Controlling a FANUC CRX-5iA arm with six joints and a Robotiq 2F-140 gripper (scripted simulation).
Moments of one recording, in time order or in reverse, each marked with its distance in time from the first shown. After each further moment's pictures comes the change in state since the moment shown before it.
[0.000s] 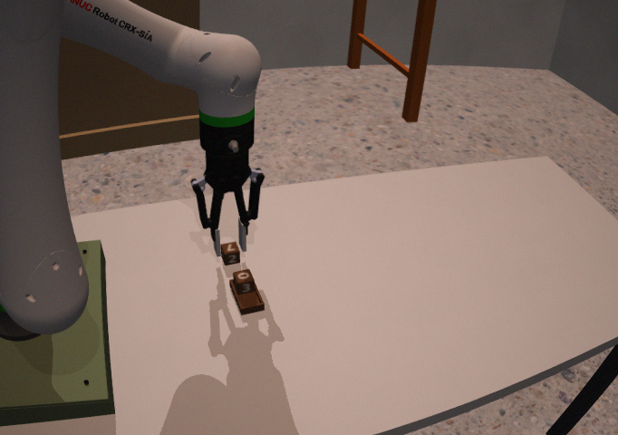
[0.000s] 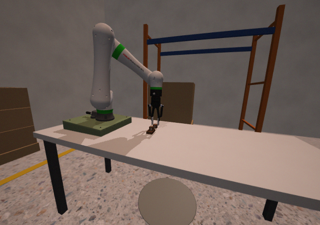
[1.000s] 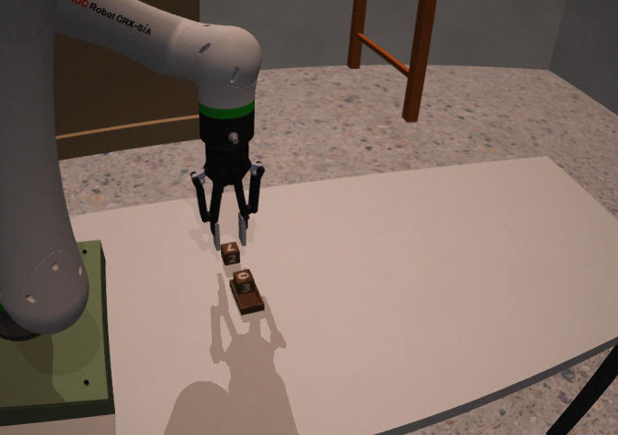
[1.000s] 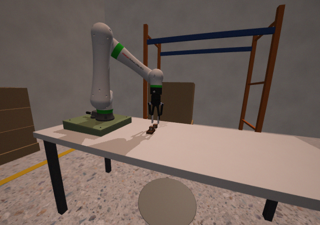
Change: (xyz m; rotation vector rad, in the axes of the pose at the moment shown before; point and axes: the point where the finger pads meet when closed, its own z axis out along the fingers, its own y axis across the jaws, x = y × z) arm 0.000 0.000 -0.015 0.000 0.000 0.000
